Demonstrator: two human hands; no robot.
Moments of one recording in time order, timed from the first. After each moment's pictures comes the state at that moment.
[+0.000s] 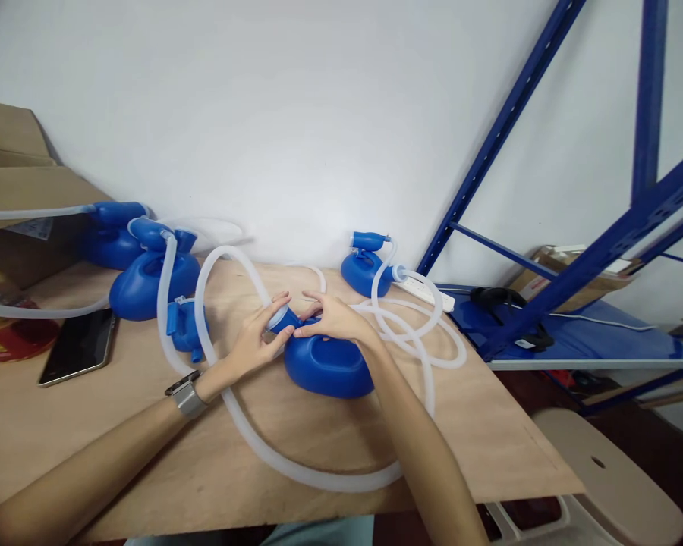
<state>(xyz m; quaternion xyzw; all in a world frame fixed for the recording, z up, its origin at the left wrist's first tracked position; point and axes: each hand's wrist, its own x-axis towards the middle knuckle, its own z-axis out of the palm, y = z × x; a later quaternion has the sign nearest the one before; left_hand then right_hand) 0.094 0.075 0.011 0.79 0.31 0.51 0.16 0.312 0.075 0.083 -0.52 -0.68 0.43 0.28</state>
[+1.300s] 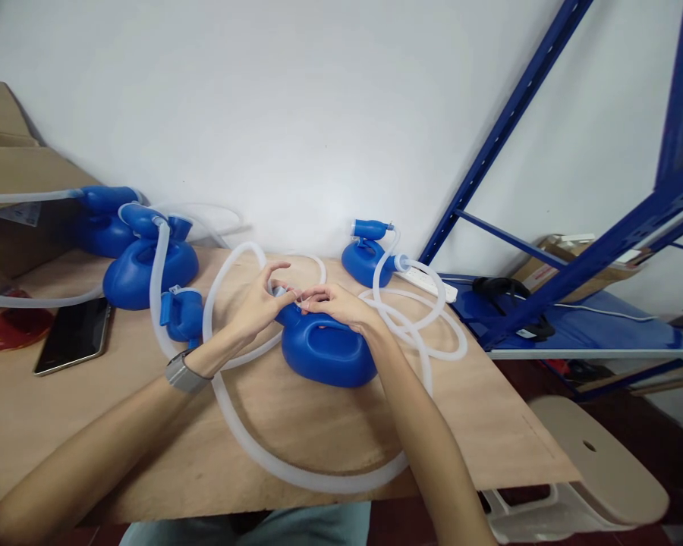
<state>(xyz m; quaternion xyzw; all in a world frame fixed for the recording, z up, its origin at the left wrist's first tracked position) 0.119 0.089 0.054 0.64 0.40 0.49 0.45 0.321 0.086 0.076 -0.44 -0.63 0.54 0.34</state>
